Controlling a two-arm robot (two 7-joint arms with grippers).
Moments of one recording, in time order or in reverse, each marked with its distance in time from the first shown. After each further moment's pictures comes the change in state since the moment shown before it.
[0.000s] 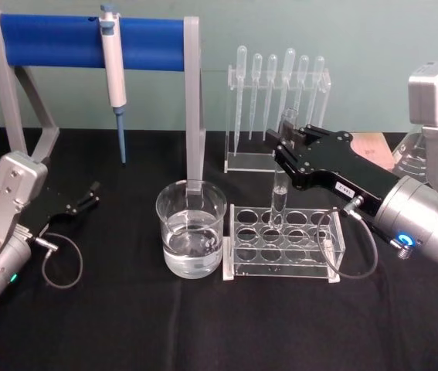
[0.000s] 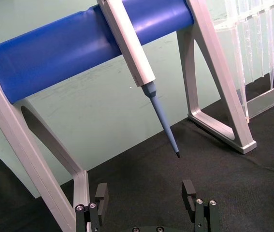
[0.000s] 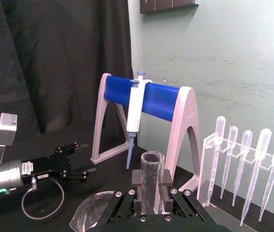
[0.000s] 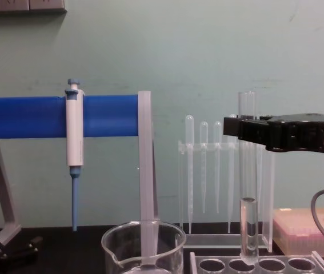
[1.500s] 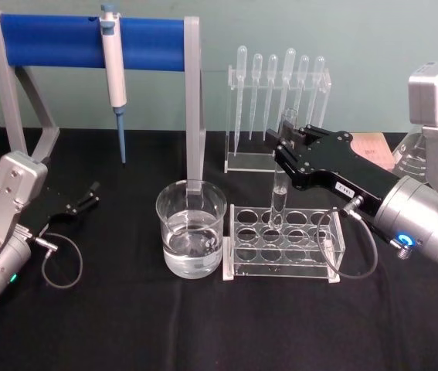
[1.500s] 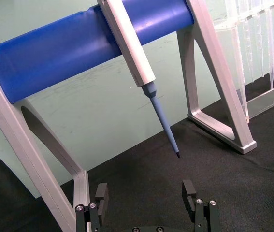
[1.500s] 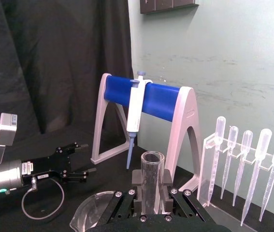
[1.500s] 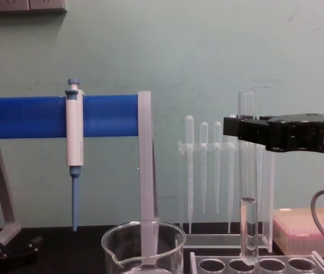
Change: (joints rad) left arm 0.000 0.000 0.000 0.000 0.000 0.000 0.000; right arm 0.000 -0.002 0.001 0.001 -0.001 0.000 0.002
